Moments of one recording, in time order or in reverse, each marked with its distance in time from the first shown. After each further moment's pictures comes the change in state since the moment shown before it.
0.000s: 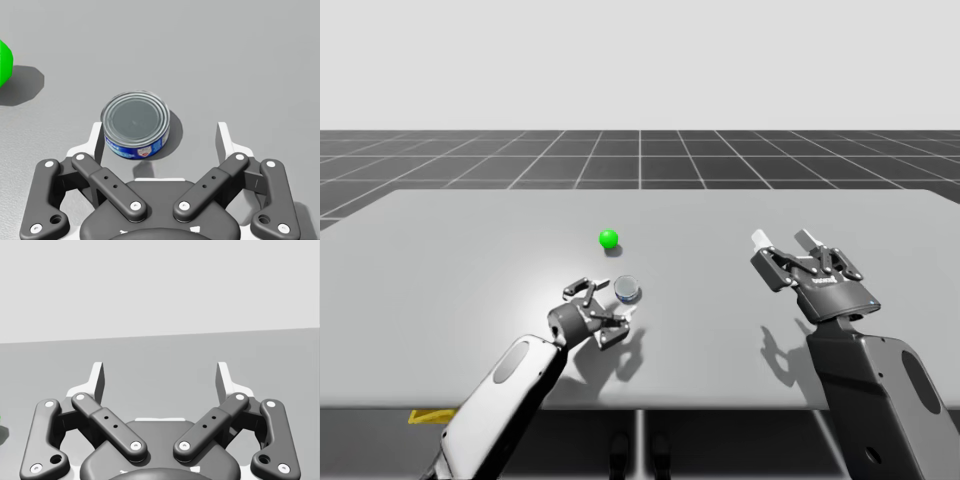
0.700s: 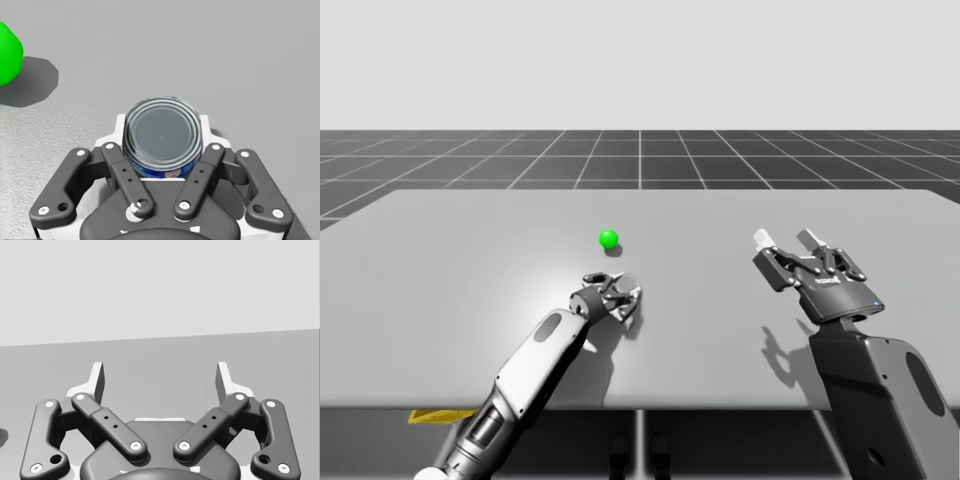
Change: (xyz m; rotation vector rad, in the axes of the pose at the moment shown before) left arm -0.006 0.017 -0.053 0.070 0.082 0.036; right arm 0.002 -0.001 0.002 -0.004 -0.006 -0.003
